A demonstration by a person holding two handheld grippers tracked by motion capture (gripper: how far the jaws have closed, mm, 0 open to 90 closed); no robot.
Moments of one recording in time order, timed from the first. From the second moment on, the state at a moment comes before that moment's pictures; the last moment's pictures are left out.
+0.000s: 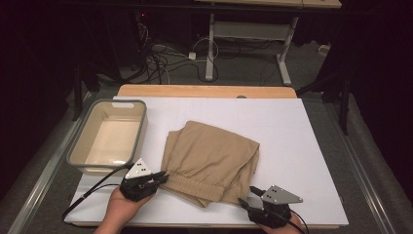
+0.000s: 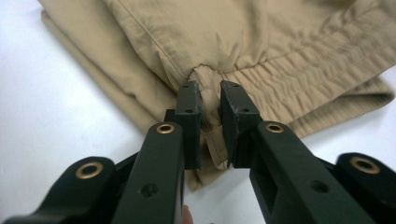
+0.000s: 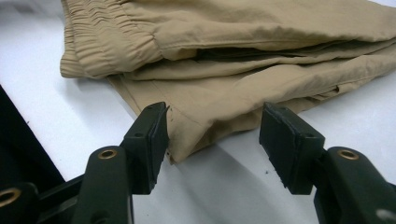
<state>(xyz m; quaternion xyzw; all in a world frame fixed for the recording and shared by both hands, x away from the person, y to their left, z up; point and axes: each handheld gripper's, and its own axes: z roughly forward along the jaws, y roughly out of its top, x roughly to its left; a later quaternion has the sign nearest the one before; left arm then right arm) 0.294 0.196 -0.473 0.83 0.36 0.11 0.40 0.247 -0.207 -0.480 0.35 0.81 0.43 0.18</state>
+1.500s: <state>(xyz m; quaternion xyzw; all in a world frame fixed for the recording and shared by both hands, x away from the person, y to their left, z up) 0.295 0.205 -0.485 0.84 0.36 0.12 0.39 0.249 -0.208 -0.483 0.34 0.80 0.45 0.20</state>
